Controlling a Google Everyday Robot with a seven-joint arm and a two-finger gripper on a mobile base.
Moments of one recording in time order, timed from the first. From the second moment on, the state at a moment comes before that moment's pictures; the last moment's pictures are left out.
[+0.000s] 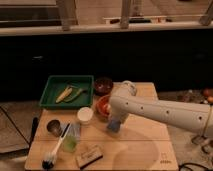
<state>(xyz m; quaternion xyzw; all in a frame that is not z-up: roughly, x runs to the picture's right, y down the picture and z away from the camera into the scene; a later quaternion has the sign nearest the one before) 0.059 0.166 0.757 -0.21 -0.17 -0.57 0.78</state>
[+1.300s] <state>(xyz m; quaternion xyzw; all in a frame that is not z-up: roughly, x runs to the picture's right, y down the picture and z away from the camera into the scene) -0.036 0.106 0.667 -0.20 -0.17 -0.71 0.65</state>
